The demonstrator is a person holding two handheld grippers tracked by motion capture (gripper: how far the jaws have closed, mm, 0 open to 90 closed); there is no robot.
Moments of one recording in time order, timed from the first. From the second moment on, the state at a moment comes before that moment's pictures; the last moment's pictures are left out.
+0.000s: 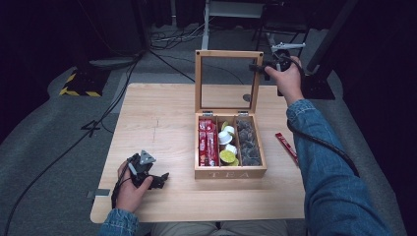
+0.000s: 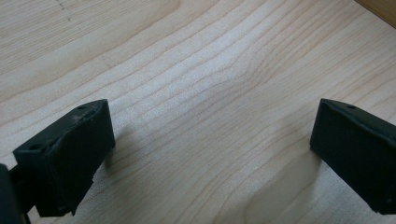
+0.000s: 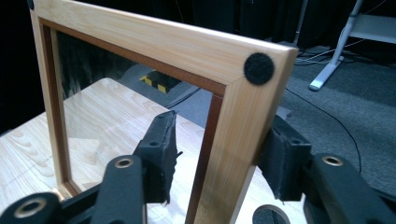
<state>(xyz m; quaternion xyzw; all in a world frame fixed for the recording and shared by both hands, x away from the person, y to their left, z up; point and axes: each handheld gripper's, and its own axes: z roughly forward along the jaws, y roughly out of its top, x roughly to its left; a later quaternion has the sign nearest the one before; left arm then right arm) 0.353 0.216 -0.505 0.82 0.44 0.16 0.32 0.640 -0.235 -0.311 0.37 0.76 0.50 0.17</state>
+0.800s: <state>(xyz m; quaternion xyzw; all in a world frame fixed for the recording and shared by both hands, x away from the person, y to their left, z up) 0.353 0.216 -0.505 0.82 0.45 0.16 0.32 0.564 -0.249 -0.286 0.32 0.78 0.51 0.16</state>
